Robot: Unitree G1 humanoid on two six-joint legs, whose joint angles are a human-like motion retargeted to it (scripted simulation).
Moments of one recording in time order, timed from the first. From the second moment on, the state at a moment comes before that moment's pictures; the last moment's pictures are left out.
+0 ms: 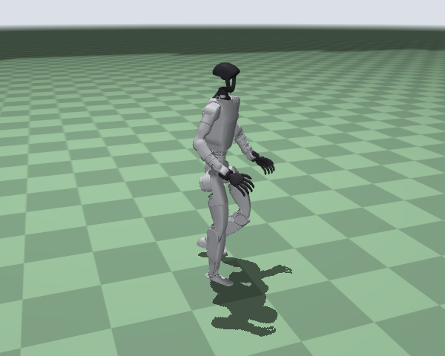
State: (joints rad) left arm -0.02 0.27 -0.14 0.94 -0.08 -0.14 0.46; right arm 0.10 -0.56 0.28 0.46 -0.33 -0.13 -0.44; waist -0.01 0.16 0.03; left_leg -0.38 0.40 0.08 1.14 -0.50 -0.03; right_leg -0.19 0.11 -0.27 0.23 -0.31 0.00
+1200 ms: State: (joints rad) left arm 0.01 0.35 -0.13 0.14 -0.06 -0.22 0.24; right arm -0.12 -0.48 0.32 -0.07 -0.23 -0.17 -0.28; waist -0.09 -0.04 0.00; left_leg -0.14 0.15 0.26 0.42 -0.41 0.01; right_leg -0.24 -0.13 -0.06 0.36 -0.41 0.09
